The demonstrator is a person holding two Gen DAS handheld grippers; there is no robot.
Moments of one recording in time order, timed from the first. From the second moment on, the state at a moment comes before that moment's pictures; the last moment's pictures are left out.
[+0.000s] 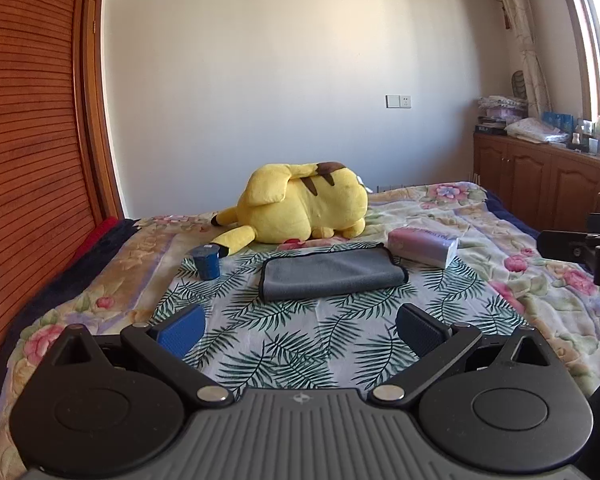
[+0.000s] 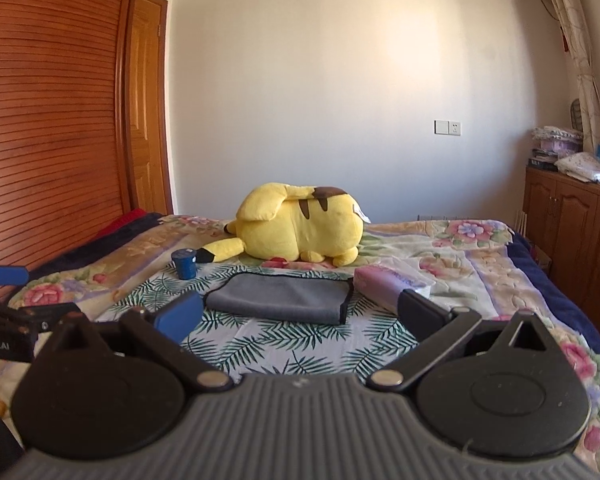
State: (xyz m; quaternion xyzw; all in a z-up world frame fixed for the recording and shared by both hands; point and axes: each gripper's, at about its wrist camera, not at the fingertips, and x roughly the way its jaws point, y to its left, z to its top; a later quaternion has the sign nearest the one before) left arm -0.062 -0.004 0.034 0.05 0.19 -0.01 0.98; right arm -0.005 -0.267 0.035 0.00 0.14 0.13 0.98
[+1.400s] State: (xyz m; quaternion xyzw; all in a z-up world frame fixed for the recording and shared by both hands) left arm -0.073 0.013 0.013 0.04 0.13 0.02 0.99; right arm -0.014 -0.278 0.000 0.01 0.12 0.10 0.99
